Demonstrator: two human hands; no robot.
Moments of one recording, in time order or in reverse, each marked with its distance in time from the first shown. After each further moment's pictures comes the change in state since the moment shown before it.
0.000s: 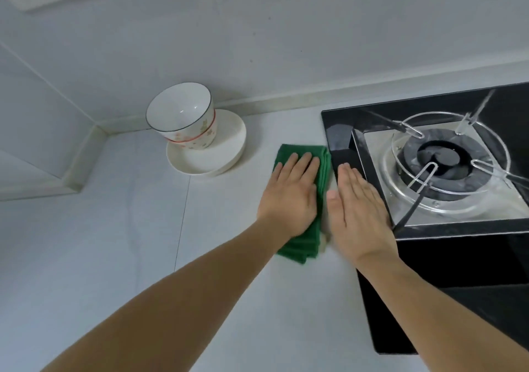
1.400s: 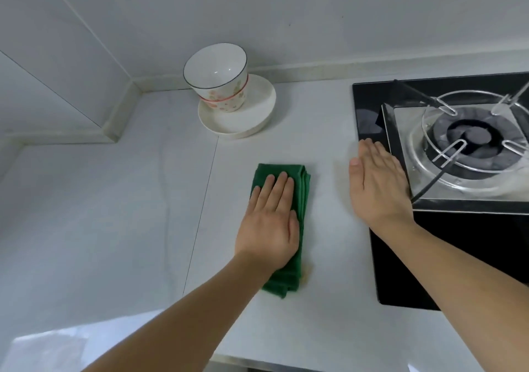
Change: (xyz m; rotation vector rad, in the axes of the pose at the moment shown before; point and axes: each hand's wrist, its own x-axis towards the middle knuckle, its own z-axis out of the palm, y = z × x) left_hand -0.137 -0.016 0.004 0.041 0.017 -0.203; right_hand 0.003 0.000 0.006 -0.107 0.009 -0.013
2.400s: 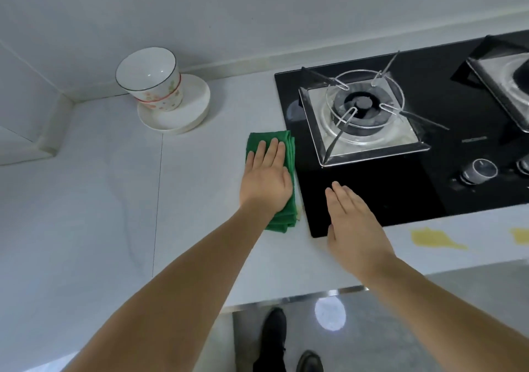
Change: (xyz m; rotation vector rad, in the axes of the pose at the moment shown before) left_hand 0.041 0.083 0.016 0.075 -0.047 0.114; right_hand -0.168 0.037 -0.057 -0.164 -0.321 0.000
